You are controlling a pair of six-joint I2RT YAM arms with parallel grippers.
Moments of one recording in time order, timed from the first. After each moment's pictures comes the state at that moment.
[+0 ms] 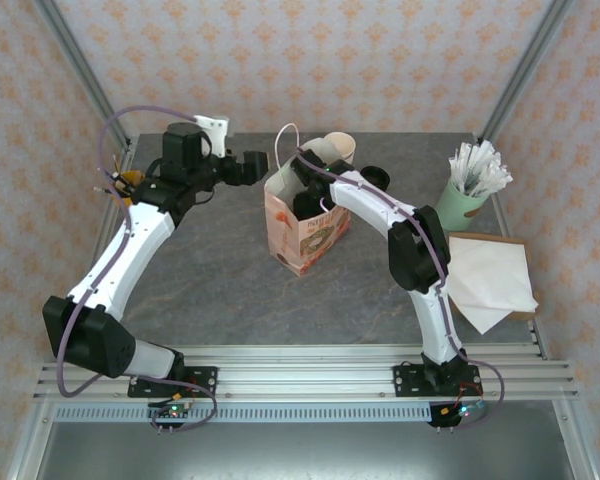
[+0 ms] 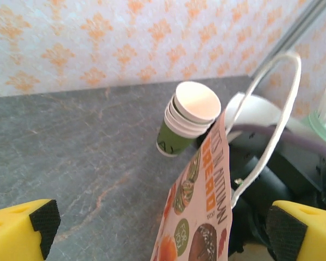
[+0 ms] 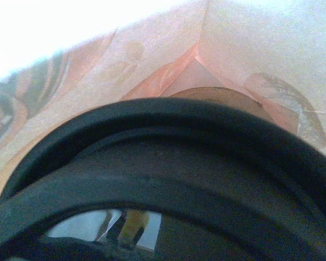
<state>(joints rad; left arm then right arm) -0.21 1.41 1.37 -0.39 0.29 -0.23 0.61 2.18 1.90 -1.00 0.10 0.54</state>
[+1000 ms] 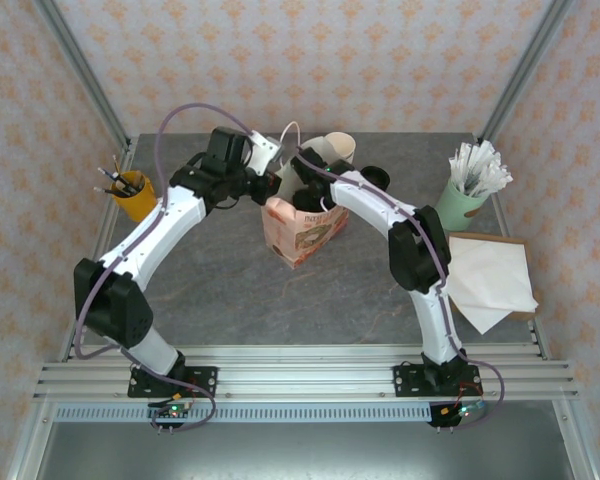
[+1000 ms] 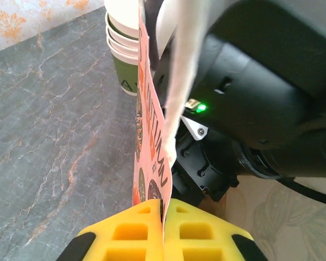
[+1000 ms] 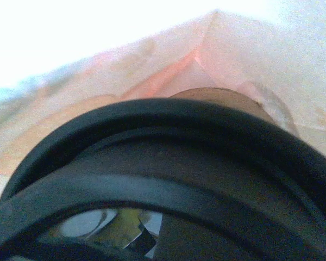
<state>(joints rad) -0.36 1.58 1.46 -0.59 0.32 0.11 0.61 2.17 1.87 -0.93 0.13 0.49</state>
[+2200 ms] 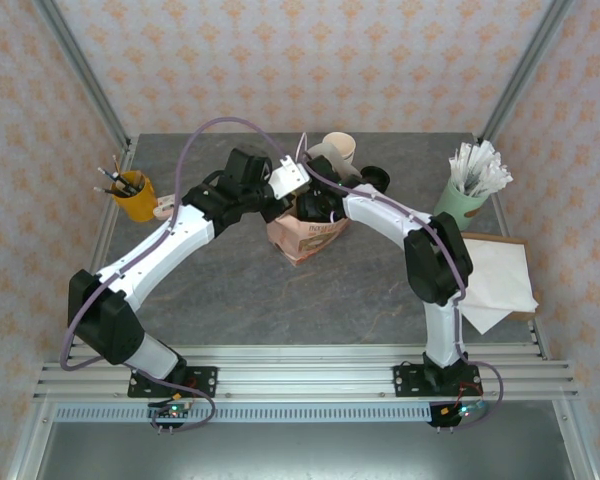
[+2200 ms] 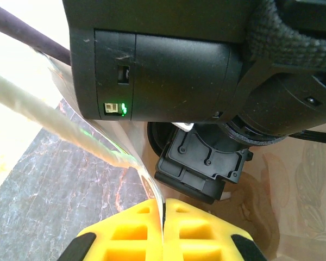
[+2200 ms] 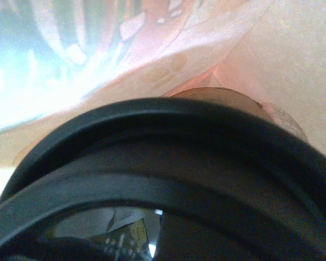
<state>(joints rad) -0.51 1.52 1.38 -0.52 0.13 0.51 0.61 2.00 1.60 -0.64 0.17 0.43</state>
